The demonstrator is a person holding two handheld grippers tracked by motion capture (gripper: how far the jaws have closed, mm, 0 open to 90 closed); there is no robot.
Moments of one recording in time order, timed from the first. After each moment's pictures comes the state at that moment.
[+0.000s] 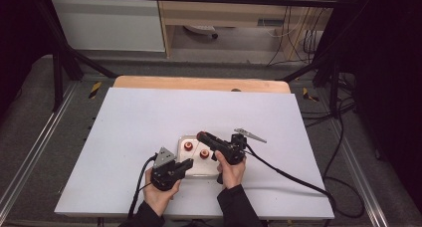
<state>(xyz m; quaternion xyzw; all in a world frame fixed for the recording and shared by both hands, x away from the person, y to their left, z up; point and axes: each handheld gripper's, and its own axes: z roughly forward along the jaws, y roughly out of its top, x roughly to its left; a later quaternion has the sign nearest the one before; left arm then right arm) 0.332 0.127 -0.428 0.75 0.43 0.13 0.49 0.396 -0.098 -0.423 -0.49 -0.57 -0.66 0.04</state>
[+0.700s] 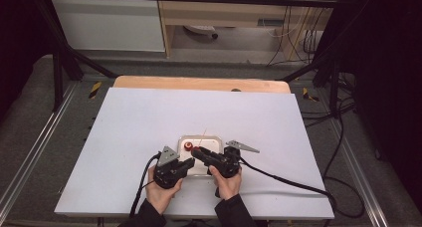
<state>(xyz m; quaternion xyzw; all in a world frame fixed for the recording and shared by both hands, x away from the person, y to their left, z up) 0.340 0.123 -0.433 0.76 0.42 0.13 0.48 0.371 -0.085 -0.445 -0.47 -0.62 -0.63 0.04</state>
